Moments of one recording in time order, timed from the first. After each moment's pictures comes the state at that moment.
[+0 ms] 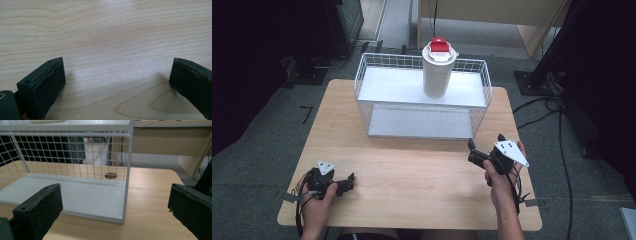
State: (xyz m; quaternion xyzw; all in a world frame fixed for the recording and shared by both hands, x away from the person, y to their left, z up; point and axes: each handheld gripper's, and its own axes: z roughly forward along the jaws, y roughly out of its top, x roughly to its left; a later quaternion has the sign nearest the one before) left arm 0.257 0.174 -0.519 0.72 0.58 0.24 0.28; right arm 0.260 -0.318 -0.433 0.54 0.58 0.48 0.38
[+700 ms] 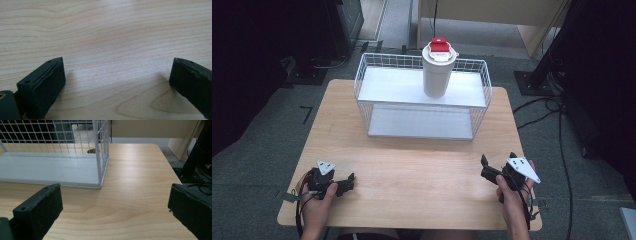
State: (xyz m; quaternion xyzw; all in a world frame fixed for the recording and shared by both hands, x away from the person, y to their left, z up) left arm 0.257 0.174 -0.519 0.72 0.58 0.24 0.28; right arm 0.231 -0.357 -0.474 0.58 0.58 0.44 0.37
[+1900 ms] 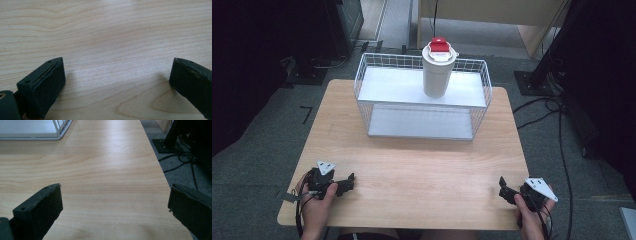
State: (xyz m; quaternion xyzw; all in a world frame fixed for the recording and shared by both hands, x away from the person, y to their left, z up) left arm 0.257 0.174 -0.519 0.72 0.58 0.24 0.28; right arm 0.186 -0.411 -0.518 0.64 0.59 0.36 0.34
